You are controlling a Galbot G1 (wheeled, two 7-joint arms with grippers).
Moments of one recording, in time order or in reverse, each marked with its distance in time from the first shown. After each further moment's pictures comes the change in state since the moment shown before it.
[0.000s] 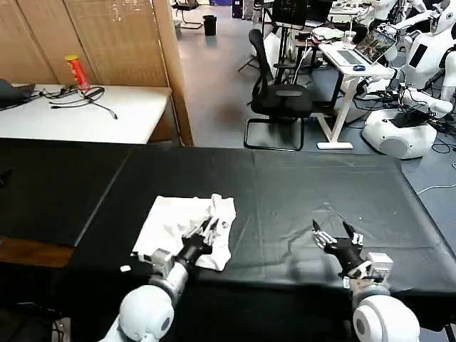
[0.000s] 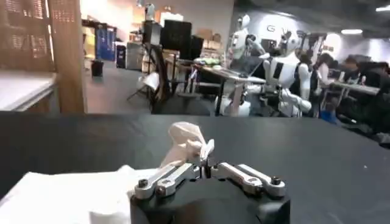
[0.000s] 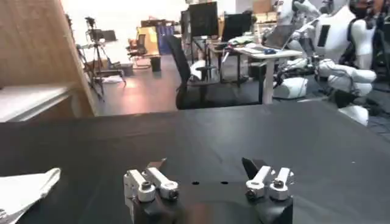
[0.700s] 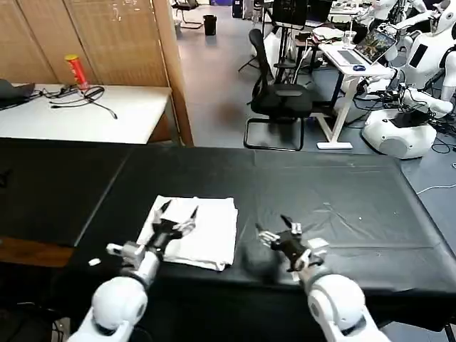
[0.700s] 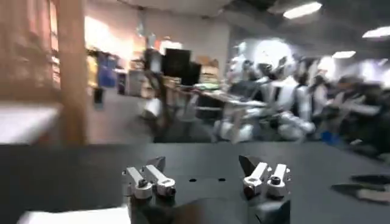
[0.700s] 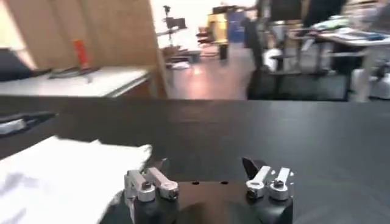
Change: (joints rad) left arm 0.016 0.075 -0.213 0.058 0.122 -0.169 0.054; right arm 0.231 -0.071 -0.385 -0.184 -0.069 0.013 -0.069
